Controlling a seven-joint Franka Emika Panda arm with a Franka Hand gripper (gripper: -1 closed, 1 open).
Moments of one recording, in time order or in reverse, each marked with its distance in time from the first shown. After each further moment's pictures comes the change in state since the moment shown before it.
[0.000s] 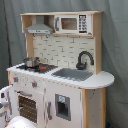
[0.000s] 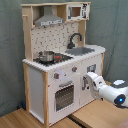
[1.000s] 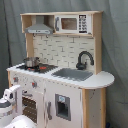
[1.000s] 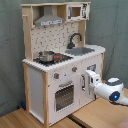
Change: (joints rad) arm -0.134 -0.008 0.015 0.003 -0.007 0.153 0.276
